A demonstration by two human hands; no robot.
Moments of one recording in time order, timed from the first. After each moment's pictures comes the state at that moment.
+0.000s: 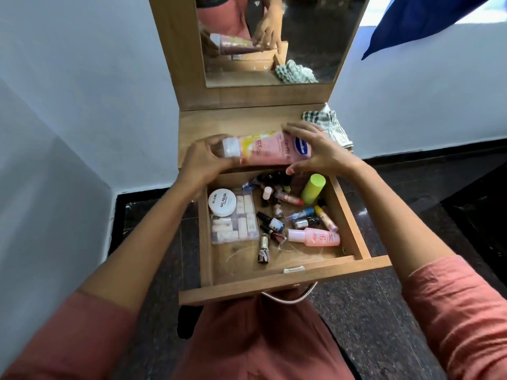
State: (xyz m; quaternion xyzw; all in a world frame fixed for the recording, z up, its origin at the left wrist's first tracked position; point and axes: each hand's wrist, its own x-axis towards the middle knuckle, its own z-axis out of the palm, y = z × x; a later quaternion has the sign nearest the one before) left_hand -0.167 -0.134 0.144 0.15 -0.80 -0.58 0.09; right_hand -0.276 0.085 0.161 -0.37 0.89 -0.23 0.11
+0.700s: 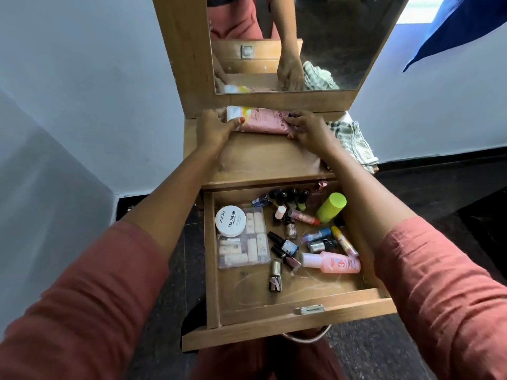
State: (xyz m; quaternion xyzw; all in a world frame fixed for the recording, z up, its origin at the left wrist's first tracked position) left_hand -0.288 -0.179 0.133 0.21 -0.79 -0.55 0.16; right_hand -0.376 0.006 0.126 -0.30 0.92 -0.26 0.02
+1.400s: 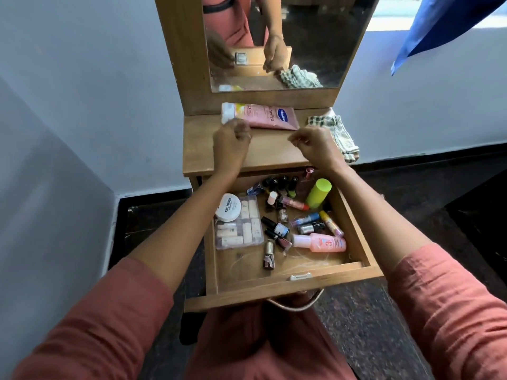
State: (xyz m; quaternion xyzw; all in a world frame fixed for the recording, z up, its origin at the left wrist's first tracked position) left_hand -0.237 -0.121 0.139 0.18 -0.81 -0.50 0.24; right_hand -0.312 0.042 0.140 -0.27 0.91 -0.32 -0.04
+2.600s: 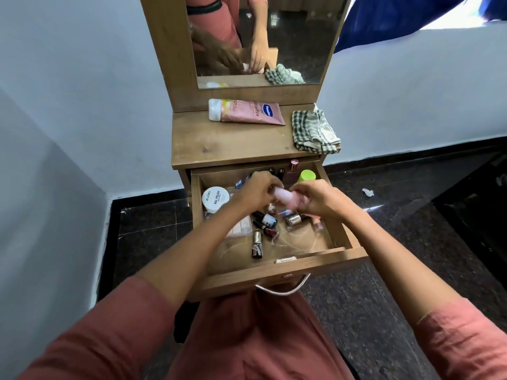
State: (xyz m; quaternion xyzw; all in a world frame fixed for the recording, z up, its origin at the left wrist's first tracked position) left_hand -0.181 -0.046 0.100 -0.06 -0.95 -0.32 -0.03; right_hand -0.218 0.121 0.110 -0.29 0.93 -0.14 0.16
